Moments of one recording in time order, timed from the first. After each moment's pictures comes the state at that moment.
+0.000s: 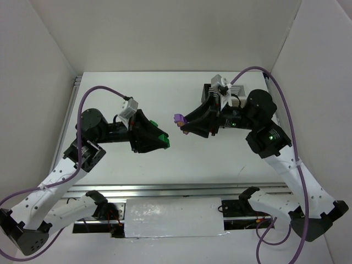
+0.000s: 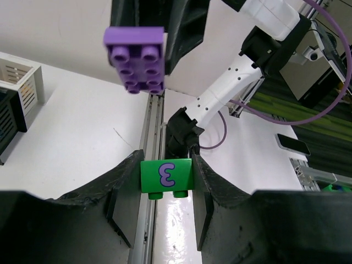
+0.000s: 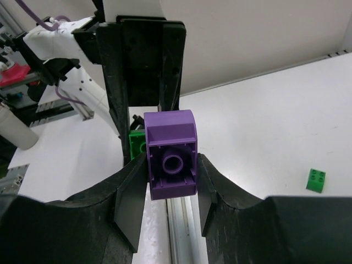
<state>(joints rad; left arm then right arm) -0.58 0.91 1.00 0.06 0.91 -0.42 0.57 1.02 1.27 -0.22 -0.86 0.25</state>
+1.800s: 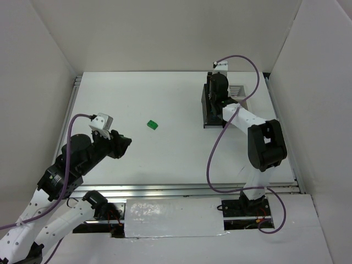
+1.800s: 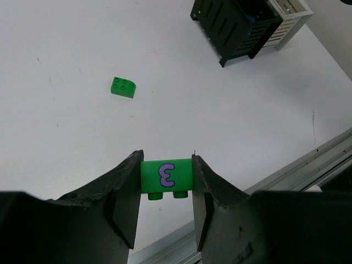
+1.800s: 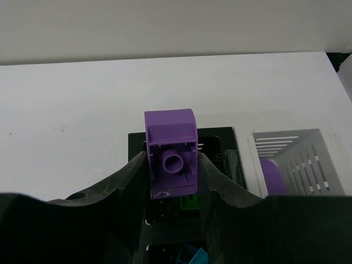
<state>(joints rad) -0.58 0.57 0.90 -0.61 -0.07 -0.26 0.31 1.81 1.29 0.30 0.46 0.06</state>
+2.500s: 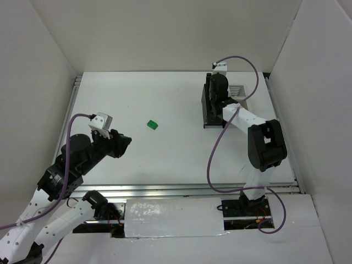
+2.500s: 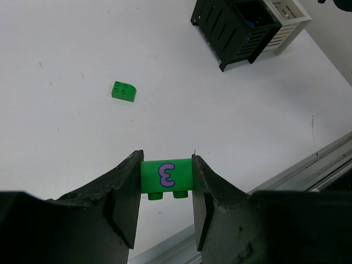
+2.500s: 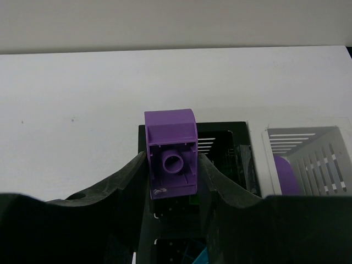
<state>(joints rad) -0.58 0.57 0.90 -0.59 -0.08 -0.26 0.31 1.81 1.29 0.28 0.41 0.08</state>
